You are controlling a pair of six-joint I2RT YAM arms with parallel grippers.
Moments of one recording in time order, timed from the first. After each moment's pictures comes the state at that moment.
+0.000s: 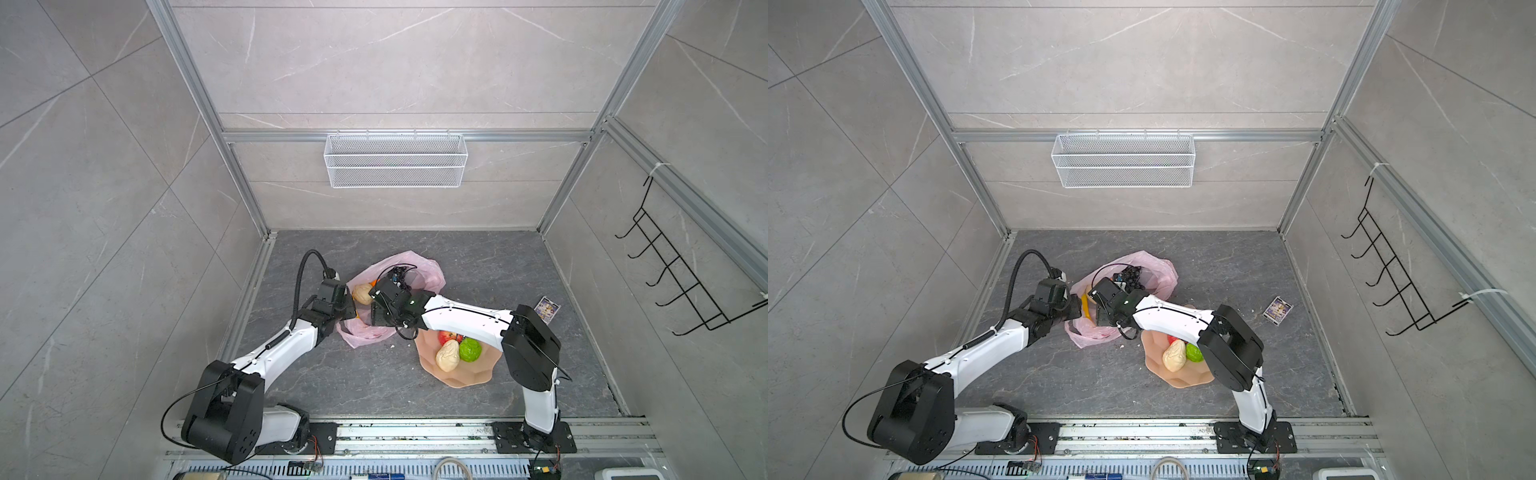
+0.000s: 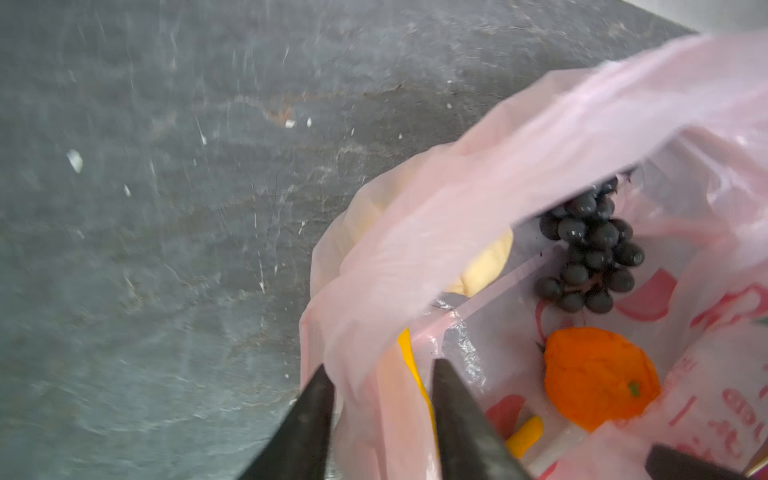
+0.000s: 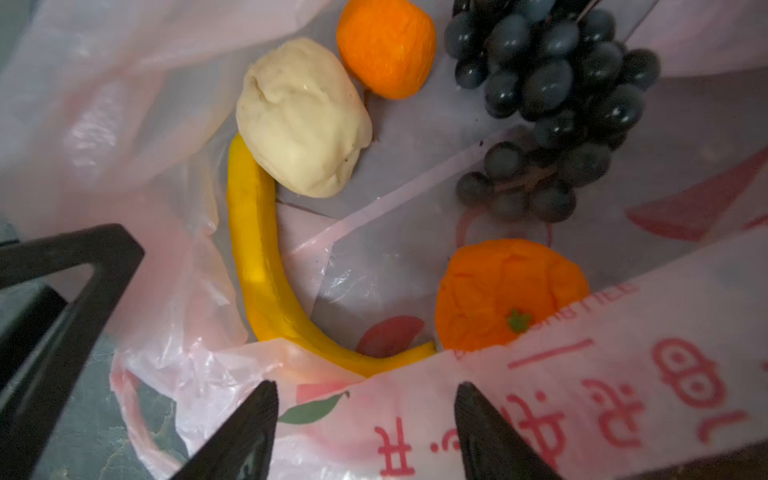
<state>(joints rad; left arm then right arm) -0.40 1.30 0.74 -0.22 -0.15 -0.46 0.95 1.99 1.52 -0.54 0.17 0.82</state>
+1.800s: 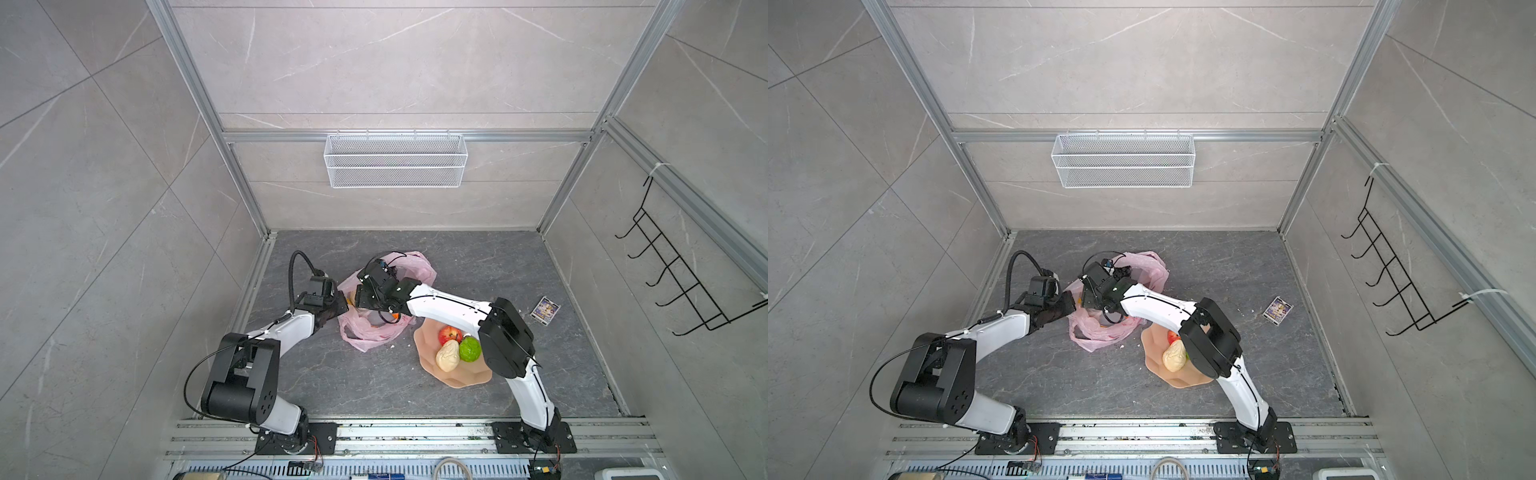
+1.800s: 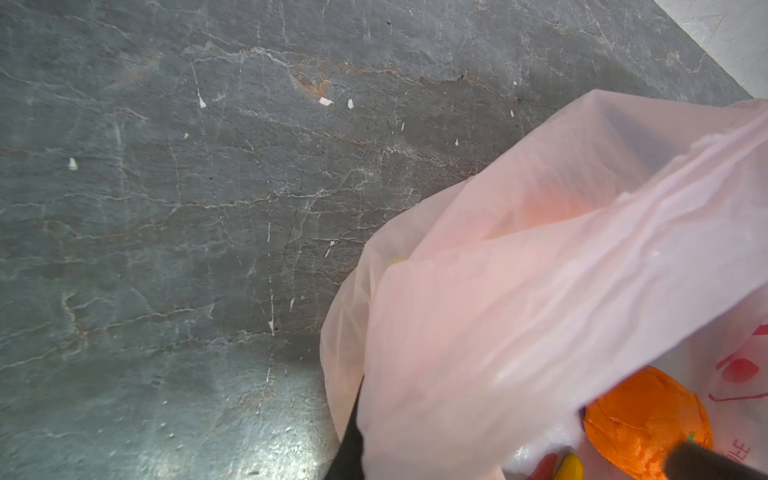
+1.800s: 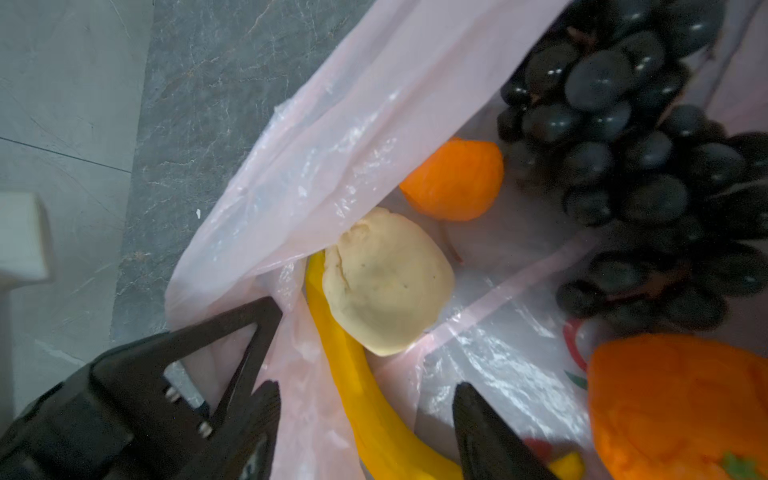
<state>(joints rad) -0.22 1.50 0.74 -0.09 0.06 -0.52 0.91 2.20 1.82 -0.50 0.13 0.84</state>
